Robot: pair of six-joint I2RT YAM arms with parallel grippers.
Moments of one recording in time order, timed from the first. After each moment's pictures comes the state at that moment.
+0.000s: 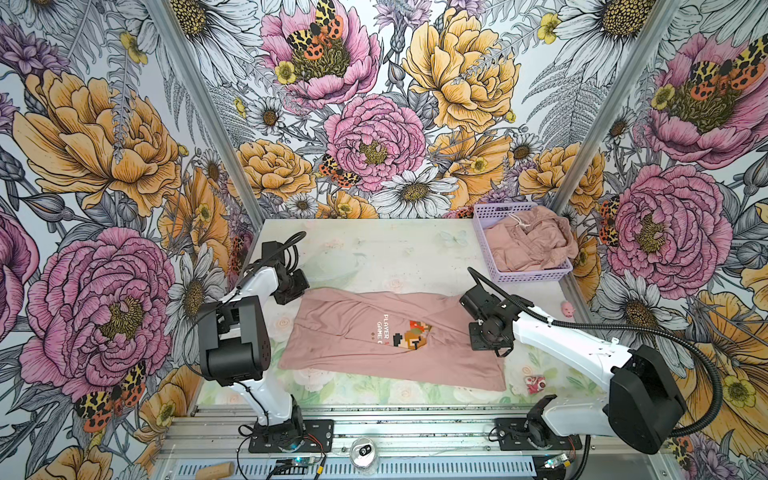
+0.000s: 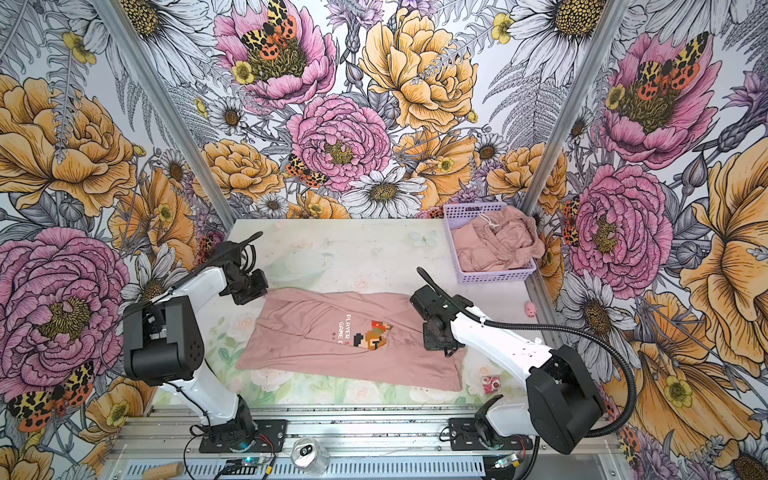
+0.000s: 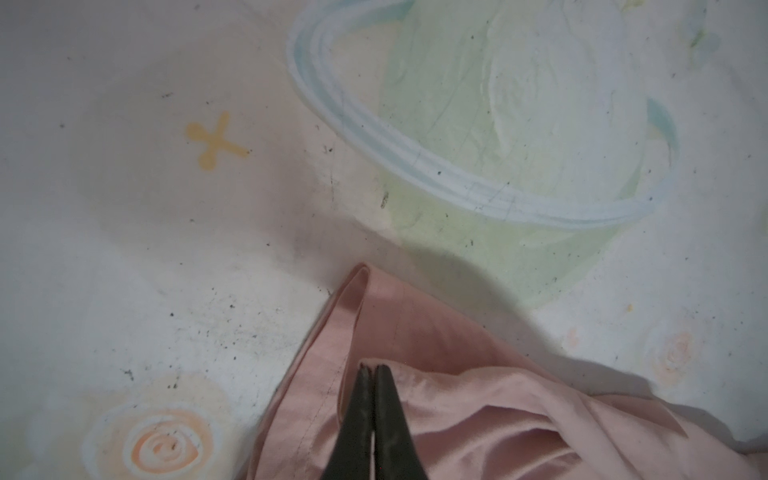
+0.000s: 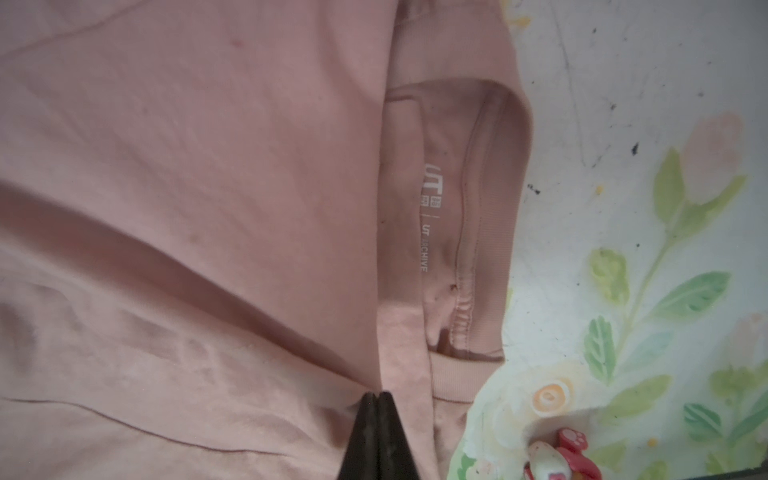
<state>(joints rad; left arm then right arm) 0.17 1.71 1.14 -0.60 0.18 -0.35 0.59 1.34 0.87 -0.98 0.19 0.59</state>
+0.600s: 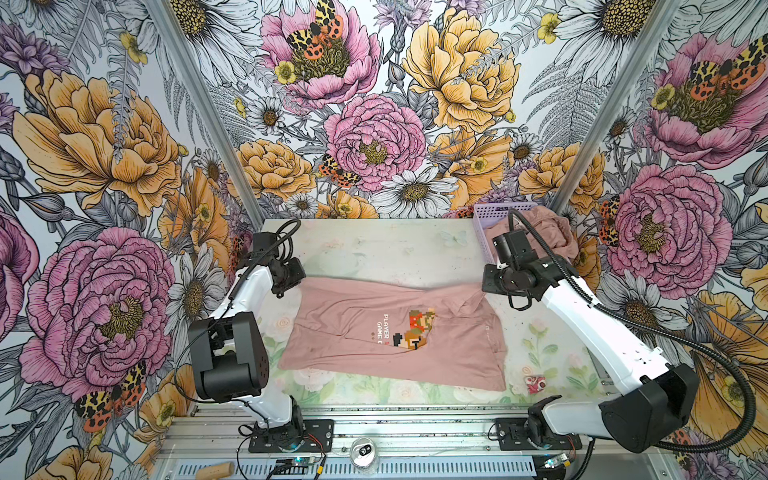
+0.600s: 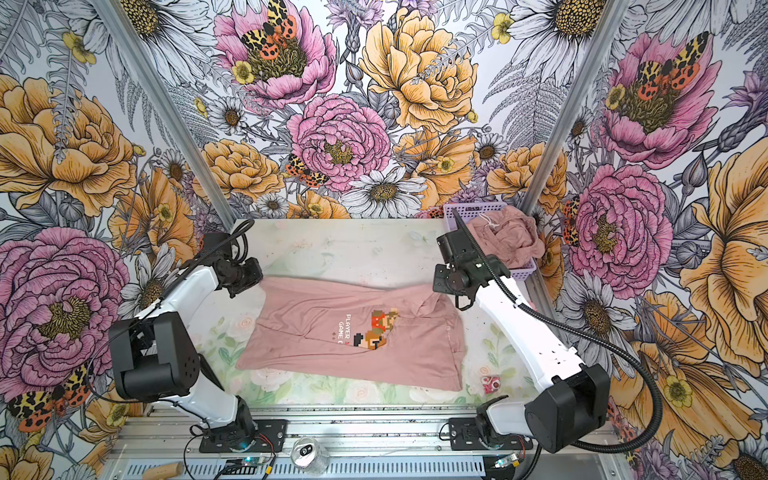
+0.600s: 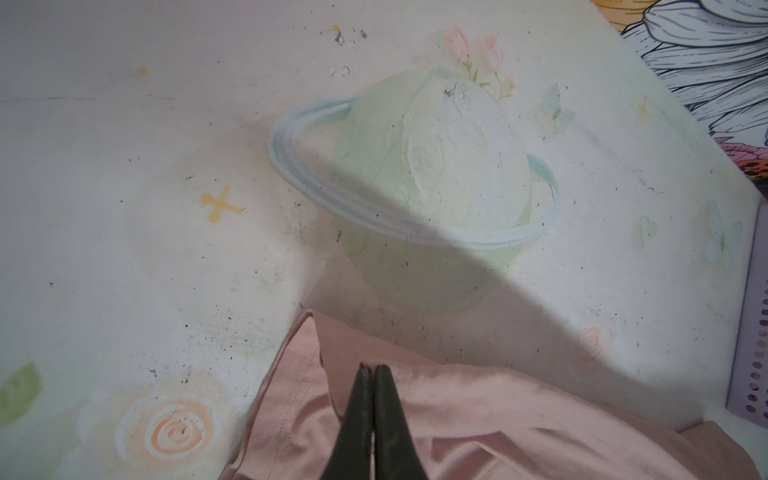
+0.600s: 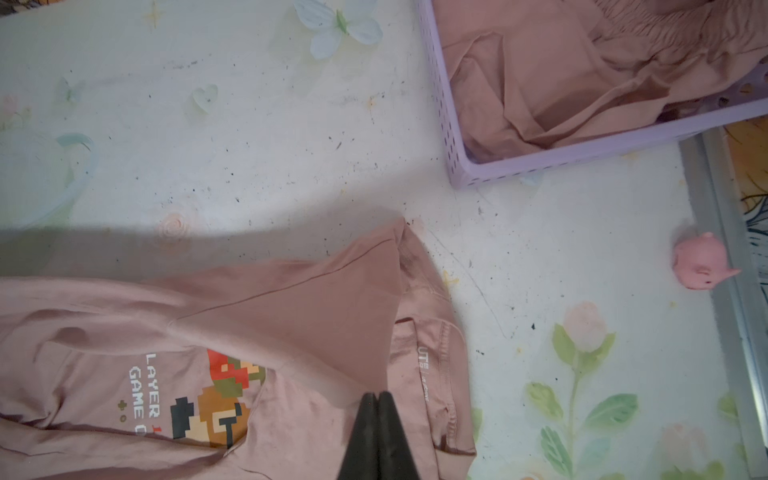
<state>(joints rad) 0.18 1.60 1.19 -0.60 0.20 -0.35 0.34 1.34 1.33 -1.03 0.14 0.45</state>
